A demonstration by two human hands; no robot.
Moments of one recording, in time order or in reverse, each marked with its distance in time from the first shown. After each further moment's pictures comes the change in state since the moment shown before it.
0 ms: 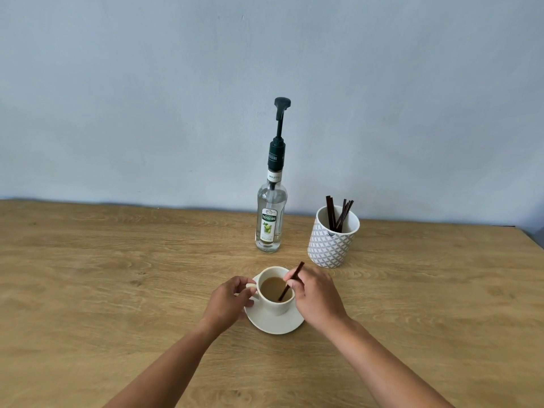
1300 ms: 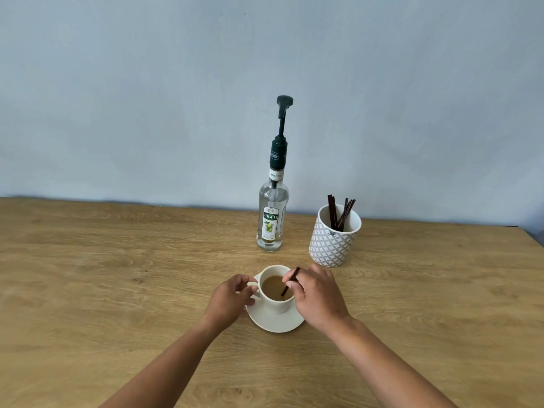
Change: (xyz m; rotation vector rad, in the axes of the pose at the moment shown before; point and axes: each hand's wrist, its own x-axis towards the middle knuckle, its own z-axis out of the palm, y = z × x) left_hand -0.005 0.007 0.000 0.022 0.002 0.001; right_hand -0.002 -0.002 -0.003 -0.088 -0.034 -0.084
